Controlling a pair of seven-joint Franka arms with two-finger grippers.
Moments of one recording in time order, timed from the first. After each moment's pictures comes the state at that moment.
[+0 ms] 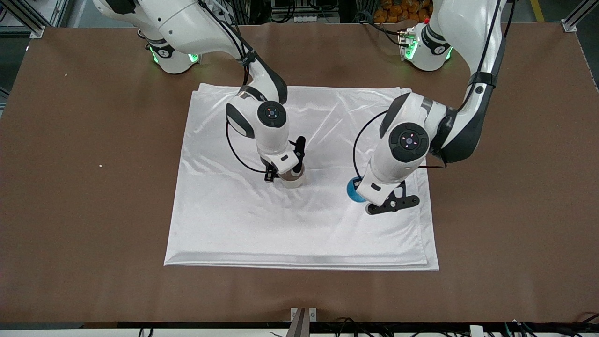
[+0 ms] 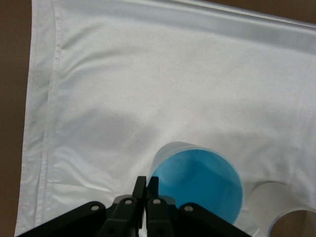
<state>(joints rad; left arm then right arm) -0.45 0.56 -0.06 -1.40 0.02 1.92 -0.68 0.65 0.63 0.07 -1.65 -0.22 2.27 -0.56</state>
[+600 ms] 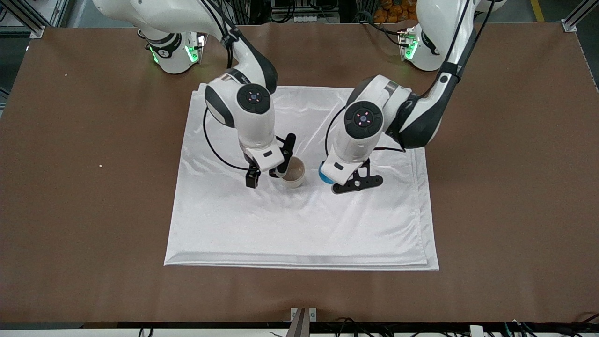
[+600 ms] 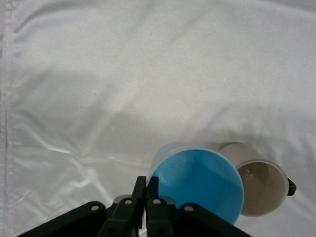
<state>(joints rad) -0.55 0.56 -0.11 -1.39 0.02 1.90 -0.83 0.61 0.47 0.05 -1.61 -0.22 2.10 -0.53</state>
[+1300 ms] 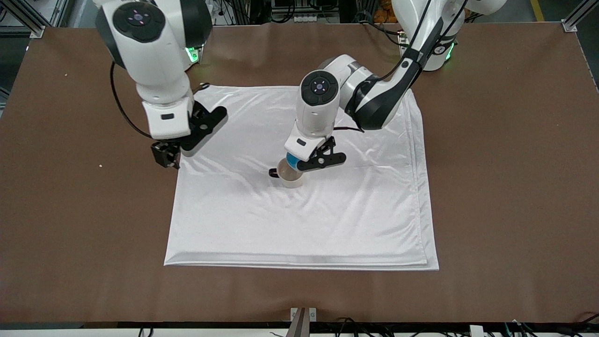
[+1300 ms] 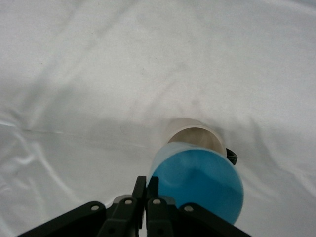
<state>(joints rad) -0.67 0.59 -0.11 -1.37 0.02 1.99 -0.98 0.44 0.14 0.05 -1.61 -0.22 1.84 -0.44</state>
